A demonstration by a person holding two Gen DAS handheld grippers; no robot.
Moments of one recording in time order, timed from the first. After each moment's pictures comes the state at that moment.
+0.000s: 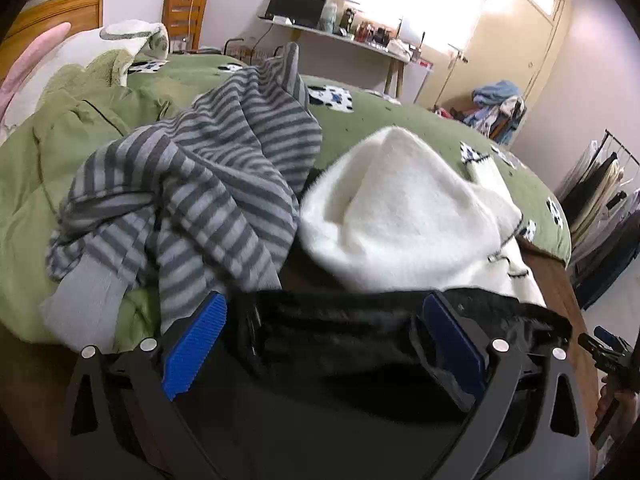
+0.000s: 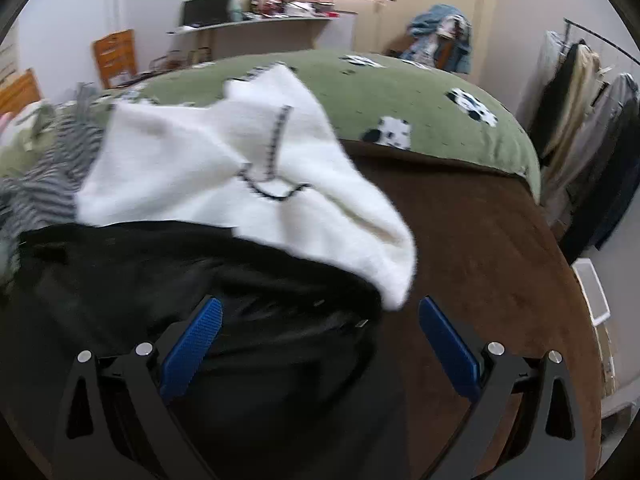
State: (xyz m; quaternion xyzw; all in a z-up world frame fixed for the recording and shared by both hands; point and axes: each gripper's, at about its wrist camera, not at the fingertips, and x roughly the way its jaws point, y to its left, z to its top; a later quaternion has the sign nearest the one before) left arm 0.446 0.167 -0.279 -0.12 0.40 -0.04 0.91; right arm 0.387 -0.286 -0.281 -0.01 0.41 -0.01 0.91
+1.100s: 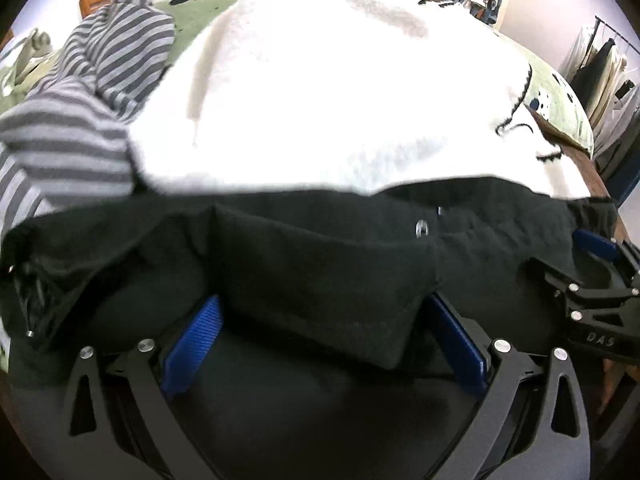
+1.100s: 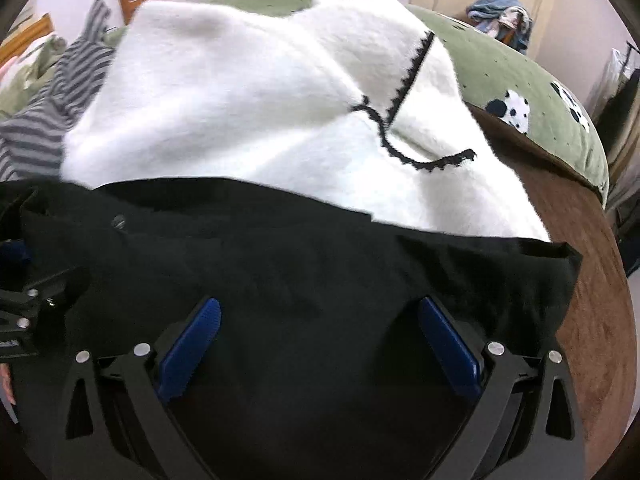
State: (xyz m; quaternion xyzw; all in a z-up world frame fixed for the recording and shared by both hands) left arm 0.520 0.028 -0.401 0.00 0.49 -0.09 0.87; right arm 0.502 -0.204 -0.391 -0.04 0.46 0.01 0.89
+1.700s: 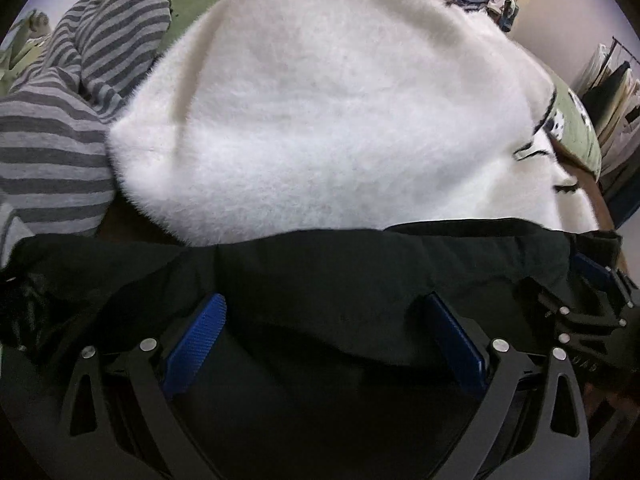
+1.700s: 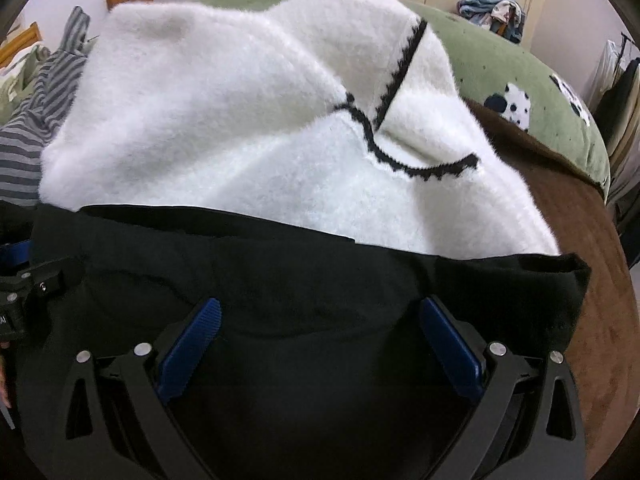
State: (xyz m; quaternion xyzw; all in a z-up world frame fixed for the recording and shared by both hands) left arm 0.543 0.023 -0.401 -0.04 0.51 -0.08 0.86; right arm 0.512 -0.211 -0.387 -0.04 0.46 0.01 0.89
